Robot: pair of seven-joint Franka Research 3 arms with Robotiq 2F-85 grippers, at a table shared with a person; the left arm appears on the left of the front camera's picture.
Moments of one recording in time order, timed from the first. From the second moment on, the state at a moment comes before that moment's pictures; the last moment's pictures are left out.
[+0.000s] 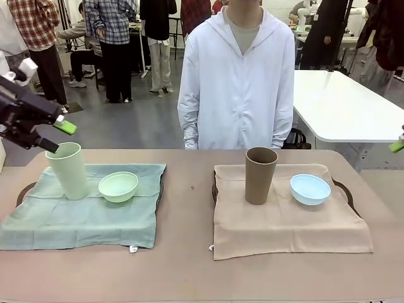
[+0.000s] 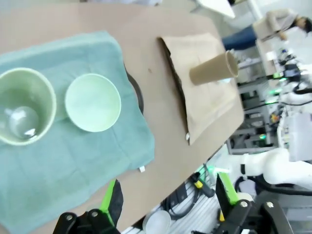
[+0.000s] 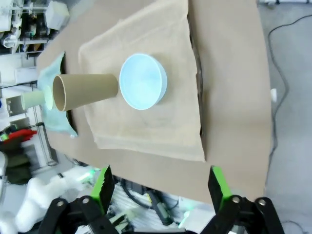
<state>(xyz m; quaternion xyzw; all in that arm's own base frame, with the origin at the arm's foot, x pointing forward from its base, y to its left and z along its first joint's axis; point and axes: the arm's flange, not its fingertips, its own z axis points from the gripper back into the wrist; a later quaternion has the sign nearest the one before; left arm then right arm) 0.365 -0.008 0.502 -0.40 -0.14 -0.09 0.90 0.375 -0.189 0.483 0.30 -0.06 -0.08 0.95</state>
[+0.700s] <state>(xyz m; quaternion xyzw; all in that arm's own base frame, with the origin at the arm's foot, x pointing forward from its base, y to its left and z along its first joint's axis) 0.359 -0.003 0.498 -0.40 -0.13 -0.10 0.90 0.363 -0.207 0.479 0.32 -0.05 -0.11 0.94</state>
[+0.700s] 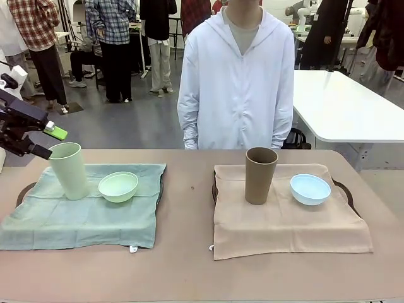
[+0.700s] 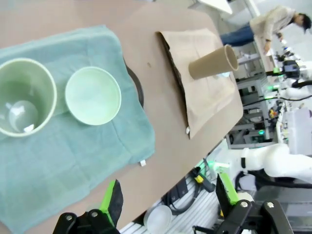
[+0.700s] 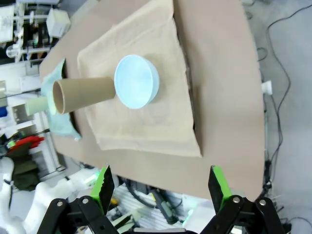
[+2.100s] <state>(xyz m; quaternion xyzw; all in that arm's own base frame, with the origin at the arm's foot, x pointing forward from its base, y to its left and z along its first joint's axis) 0.317 0.194 0.449 -0.60 -0.03 0.01 0.80 0.253 -0.329 0.439 0.62 -0.03 -0.16 0.77</state>
